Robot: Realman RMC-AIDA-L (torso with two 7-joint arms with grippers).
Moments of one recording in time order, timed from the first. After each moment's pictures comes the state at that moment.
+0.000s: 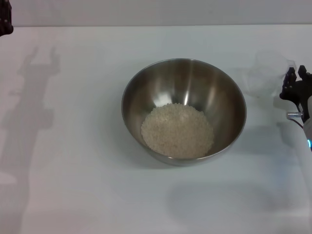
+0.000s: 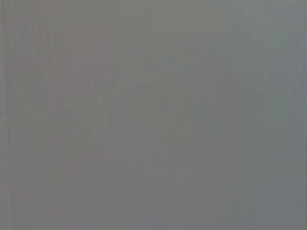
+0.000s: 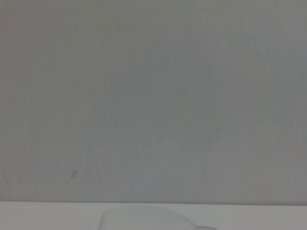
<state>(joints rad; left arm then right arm) -0.47 -2.07 -1.26 -0.34 2.52 1.13 0.13 0.39 2.08 0.55 0.41 -1.64 -0.98 -0.30</state>
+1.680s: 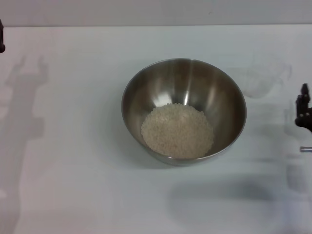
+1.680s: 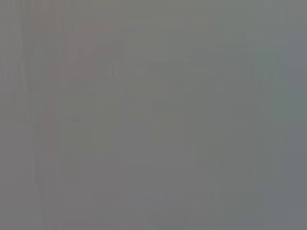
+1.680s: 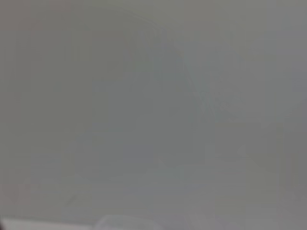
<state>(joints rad) -0.41 -2.07 -1.26 -0.33 2.52 1.13 0.13 0.18 2.09 0.38 0.54 -1.64 -1.31 -0.45</state>
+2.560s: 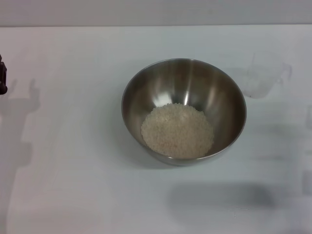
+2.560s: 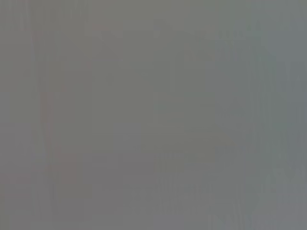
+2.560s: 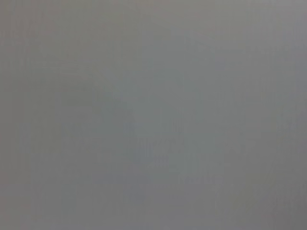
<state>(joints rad) -0.27 -2.07 -1.14 -0.34 2.52 1.14 0.07 0.17 2.08 0.38 0.50 -1.63 -1.52 -0.43</state>
